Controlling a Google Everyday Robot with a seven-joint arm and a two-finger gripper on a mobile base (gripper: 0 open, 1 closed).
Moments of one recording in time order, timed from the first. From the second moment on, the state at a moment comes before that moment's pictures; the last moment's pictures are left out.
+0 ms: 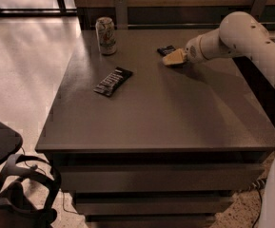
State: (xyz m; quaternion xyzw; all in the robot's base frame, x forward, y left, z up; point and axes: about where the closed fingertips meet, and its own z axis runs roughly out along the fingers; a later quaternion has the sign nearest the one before) arm 0.779 -0.153 0.811 -0.25 0.87 0.18 0.40
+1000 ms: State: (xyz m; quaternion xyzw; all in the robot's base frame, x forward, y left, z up) arm 0.779 -0.152 0.816 -0.25 0.87 0.18 0.40
